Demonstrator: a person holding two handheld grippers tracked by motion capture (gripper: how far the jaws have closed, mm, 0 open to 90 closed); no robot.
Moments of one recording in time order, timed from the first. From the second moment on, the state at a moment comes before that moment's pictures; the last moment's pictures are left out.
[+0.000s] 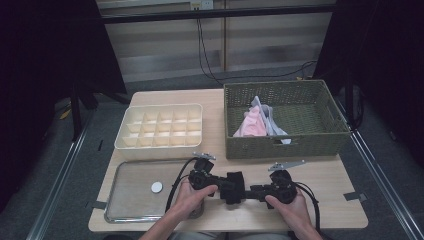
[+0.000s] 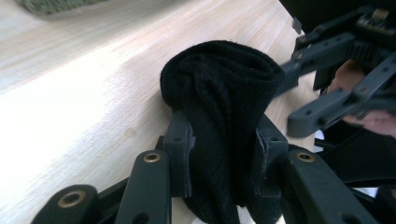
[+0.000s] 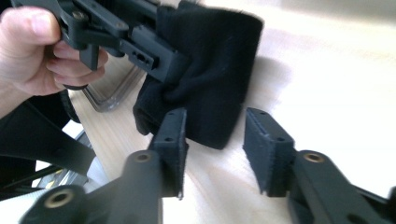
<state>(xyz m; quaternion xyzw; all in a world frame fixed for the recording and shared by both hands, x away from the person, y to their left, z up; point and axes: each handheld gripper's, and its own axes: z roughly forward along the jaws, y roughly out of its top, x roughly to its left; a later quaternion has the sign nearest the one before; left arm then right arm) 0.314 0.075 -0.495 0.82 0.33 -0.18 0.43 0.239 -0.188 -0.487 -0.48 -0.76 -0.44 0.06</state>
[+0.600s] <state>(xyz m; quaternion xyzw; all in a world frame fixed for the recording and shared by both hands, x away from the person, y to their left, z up) 0.313 0.093 -0.479 0.83 0.33 -0.13 0.43 0.238 -0.213 -0.471 -0.49 -0.74 -0.46 0.03</state>
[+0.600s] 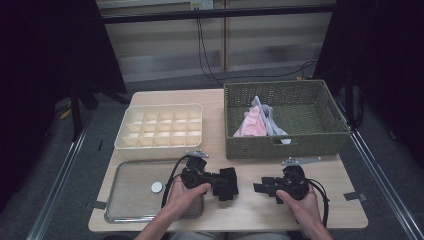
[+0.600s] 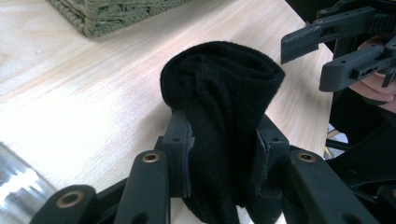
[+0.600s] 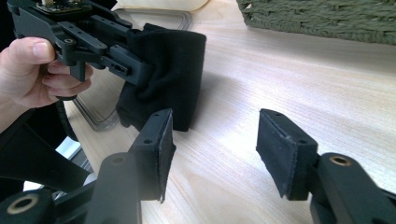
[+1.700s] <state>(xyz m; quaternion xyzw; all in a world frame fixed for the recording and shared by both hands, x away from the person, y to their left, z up) 0.321 0.163 -0.418 0.80 0.35 -0.03 0.48 0.229 -0.226 -0.466 -0.48 -0.73 -0.48 0.01</state>
